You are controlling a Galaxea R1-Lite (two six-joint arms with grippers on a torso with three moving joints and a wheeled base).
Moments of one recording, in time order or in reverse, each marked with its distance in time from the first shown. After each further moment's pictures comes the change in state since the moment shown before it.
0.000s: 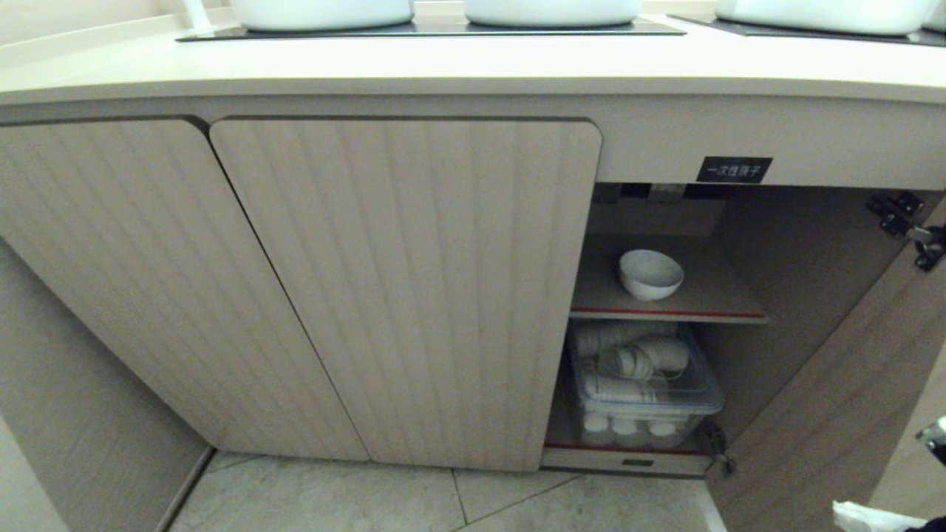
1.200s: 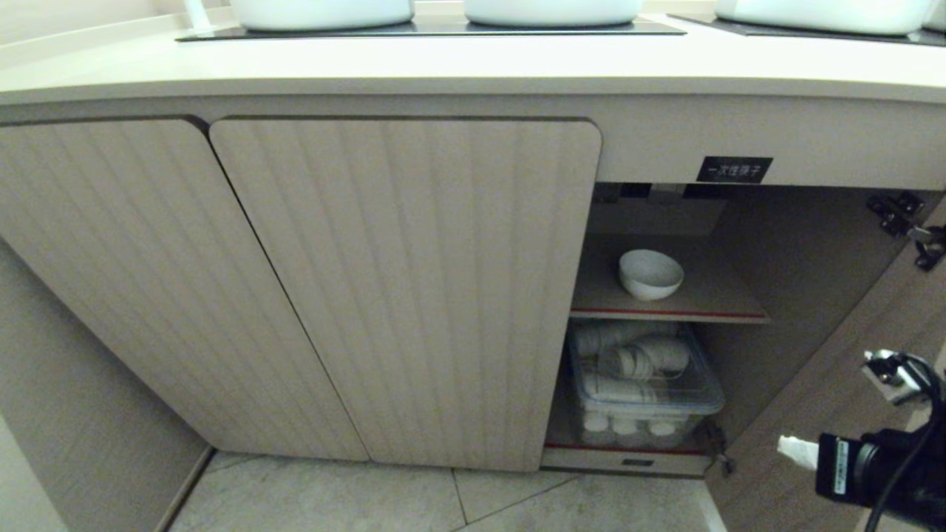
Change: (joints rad) left arm 0.000 0.000 0.001 0.000 0.000 0.000; right arm -0.044 0.331 -0.042 -0.337 0.011 0.289
